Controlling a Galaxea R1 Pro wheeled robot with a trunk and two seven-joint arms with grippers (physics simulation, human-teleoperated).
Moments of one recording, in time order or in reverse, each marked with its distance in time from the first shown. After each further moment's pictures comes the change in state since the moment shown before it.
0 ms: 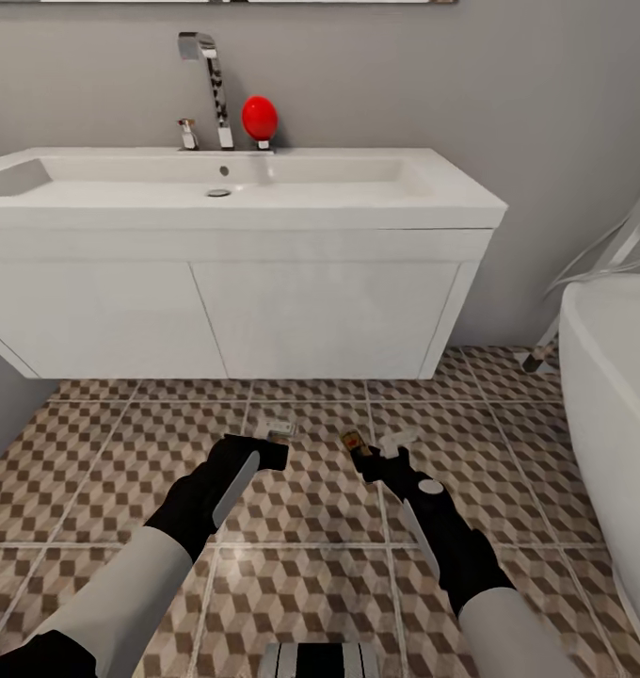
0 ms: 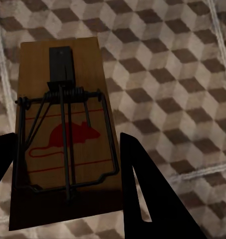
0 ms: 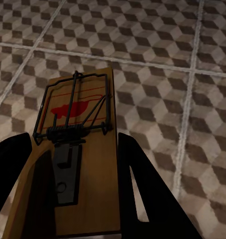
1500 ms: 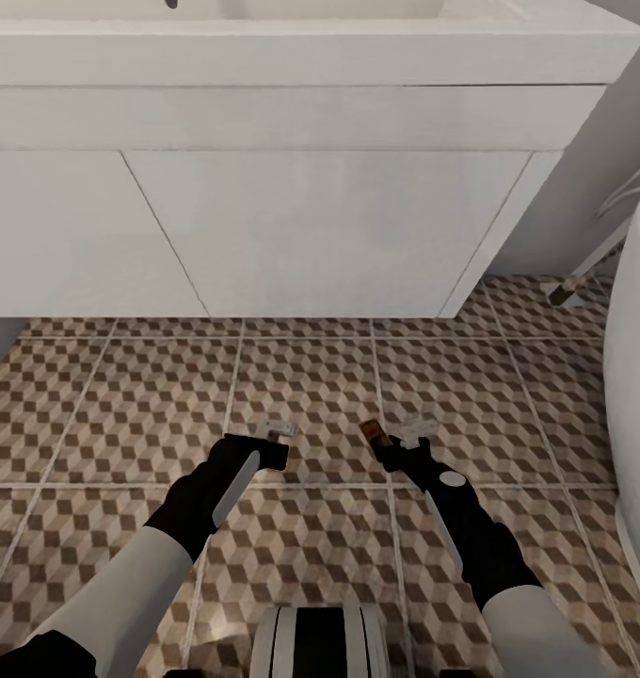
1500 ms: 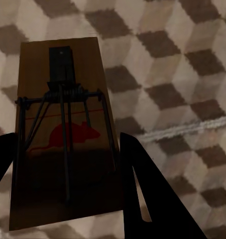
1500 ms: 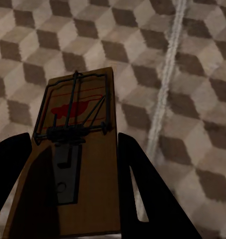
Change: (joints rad) left arm 0.000 0.000 0.000 -0.003 0.000 0.000 0.000; right arm 0.000 -0.077 0.001 -0.075 0.000 0.018 0.000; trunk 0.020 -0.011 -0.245
